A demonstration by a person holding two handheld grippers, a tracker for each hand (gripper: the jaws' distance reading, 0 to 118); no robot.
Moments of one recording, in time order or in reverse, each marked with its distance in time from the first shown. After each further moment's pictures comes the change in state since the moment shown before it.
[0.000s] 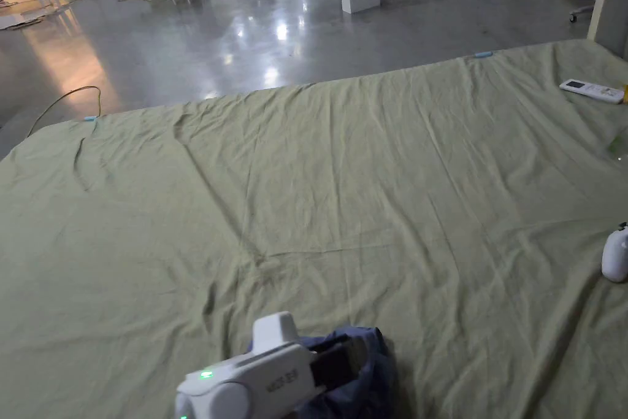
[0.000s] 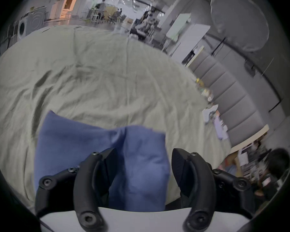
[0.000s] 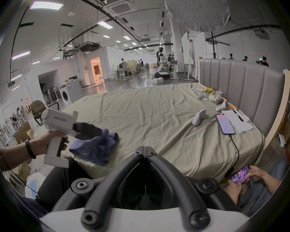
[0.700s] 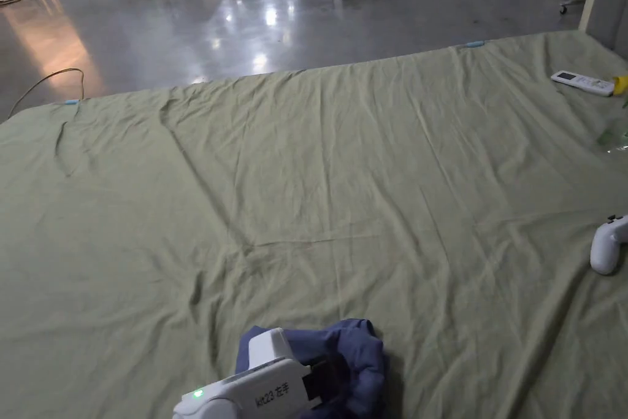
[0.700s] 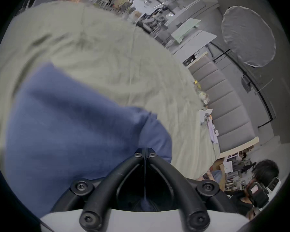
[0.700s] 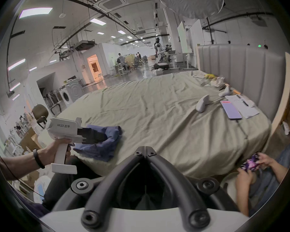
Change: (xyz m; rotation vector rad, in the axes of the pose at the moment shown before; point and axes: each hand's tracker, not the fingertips) left arm -0.028 -0.023 -0.015 -0.036 -0.062 0.097; right arm -0.017 -0.004 -0.039 -0.092 0.092 -0.083
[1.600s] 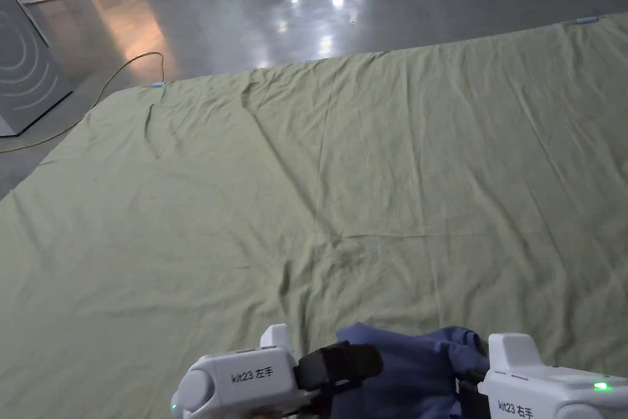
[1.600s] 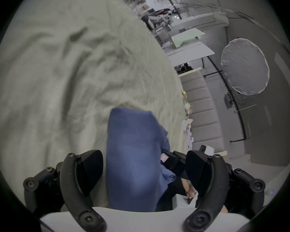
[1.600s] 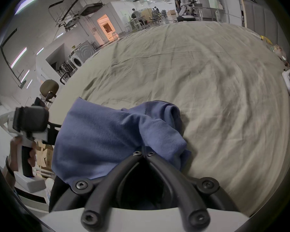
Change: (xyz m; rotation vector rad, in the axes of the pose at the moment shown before) left arm -0.129 0.051 0.012 -0.209 -0.171 0.261; right arm -0.079 -0.004 -0.281 -0.451 0.168 -0.023
